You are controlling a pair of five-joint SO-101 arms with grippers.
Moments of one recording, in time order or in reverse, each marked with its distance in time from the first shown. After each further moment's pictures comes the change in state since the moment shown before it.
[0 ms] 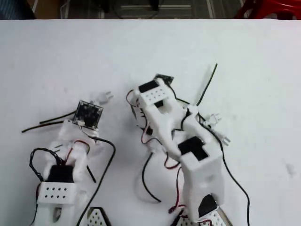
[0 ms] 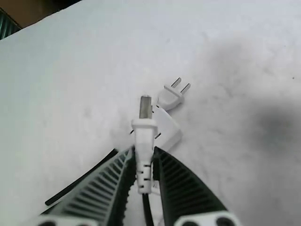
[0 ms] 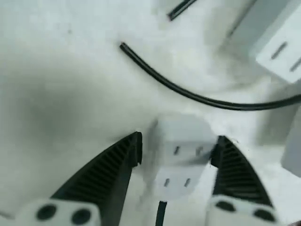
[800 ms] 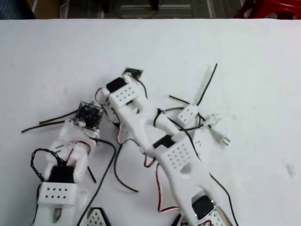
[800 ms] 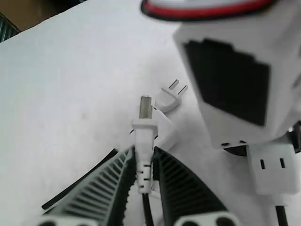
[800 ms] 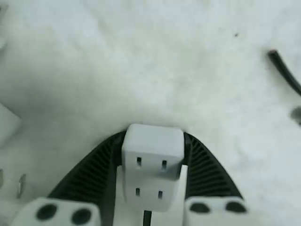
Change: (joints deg) left arm 0.6 0.0 1.2 -1.9 0.0; right arm -10.5 20.4 -35.2 11.0 -5.7
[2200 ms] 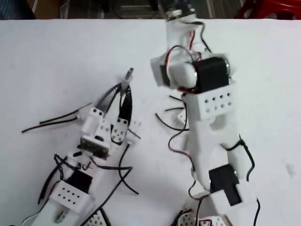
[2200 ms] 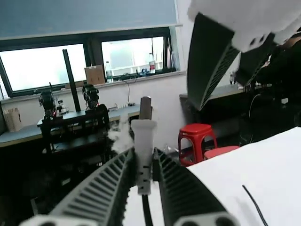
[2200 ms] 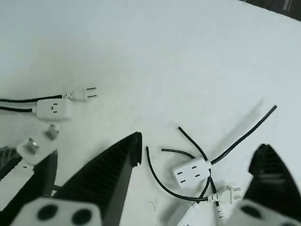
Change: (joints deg) left arm 23.4 0.0 6.2 -54.9 10.1; right arm 17.2 -50.3 -2.1 6.9 54.6
